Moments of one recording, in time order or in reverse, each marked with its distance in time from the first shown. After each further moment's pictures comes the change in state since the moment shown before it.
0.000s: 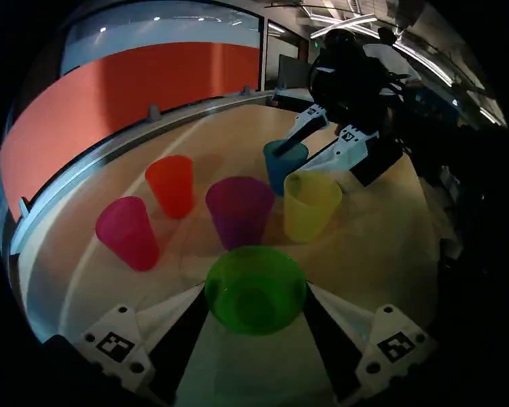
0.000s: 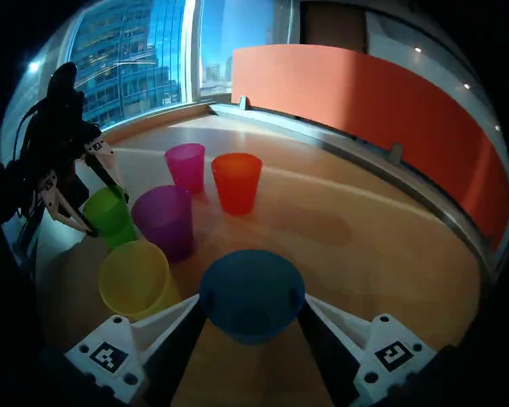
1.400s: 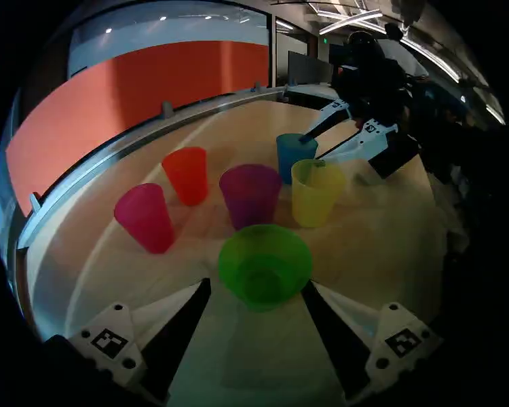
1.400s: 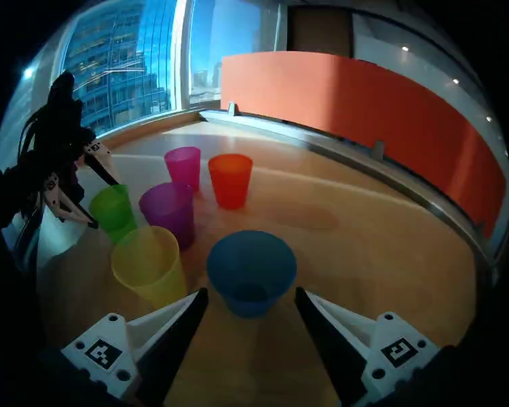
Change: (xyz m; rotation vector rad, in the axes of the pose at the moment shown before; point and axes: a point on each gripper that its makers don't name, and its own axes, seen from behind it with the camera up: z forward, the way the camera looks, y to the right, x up) left arm -0.018 -0.007 -0.024 0.075 -0.019 -0.003; right arm -0.014 -0.002 -0.036 -0.054 0.034 0.038
